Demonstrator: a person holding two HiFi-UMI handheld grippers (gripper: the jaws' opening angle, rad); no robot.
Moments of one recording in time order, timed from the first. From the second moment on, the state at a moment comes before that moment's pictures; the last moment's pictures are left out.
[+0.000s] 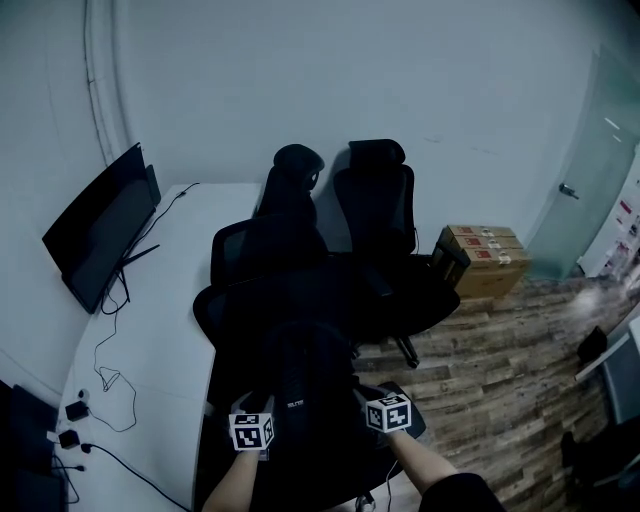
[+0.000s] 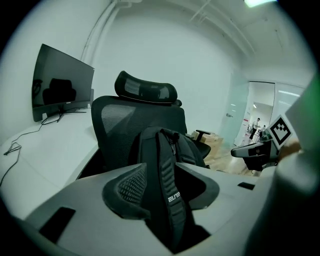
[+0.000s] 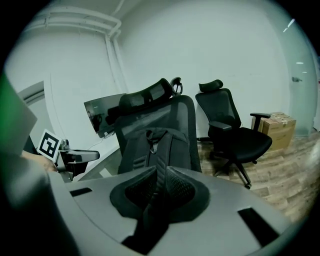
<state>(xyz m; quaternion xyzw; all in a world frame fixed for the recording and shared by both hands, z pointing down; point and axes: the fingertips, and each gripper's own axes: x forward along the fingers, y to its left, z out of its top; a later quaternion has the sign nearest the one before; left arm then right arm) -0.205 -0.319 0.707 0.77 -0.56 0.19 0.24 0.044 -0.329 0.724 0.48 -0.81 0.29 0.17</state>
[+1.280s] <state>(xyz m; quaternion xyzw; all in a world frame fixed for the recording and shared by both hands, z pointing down) -0.109 -0.132 0.620 0.76 -0.62 0.10 0.18 0.107 -0.171 0.632 0.42 -0.87 0.23 0.09</state>
